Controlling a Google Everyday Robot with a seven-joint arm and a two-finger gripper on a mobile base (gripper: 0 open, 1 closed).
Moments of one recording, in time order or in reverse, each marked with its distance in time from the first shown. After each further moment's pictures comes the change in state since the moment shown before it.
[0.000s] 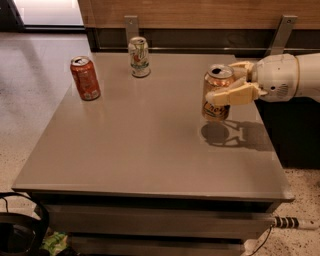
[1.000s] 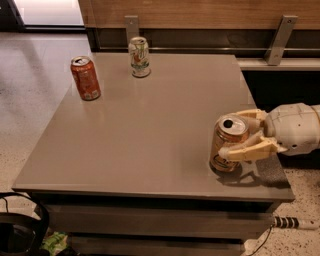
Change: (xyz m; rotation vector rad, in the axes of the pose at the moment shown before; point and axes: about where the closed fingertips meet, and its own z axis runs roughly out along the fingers) arm 0.048 0.108 -0.023 -0.136 -0.007 -0.045
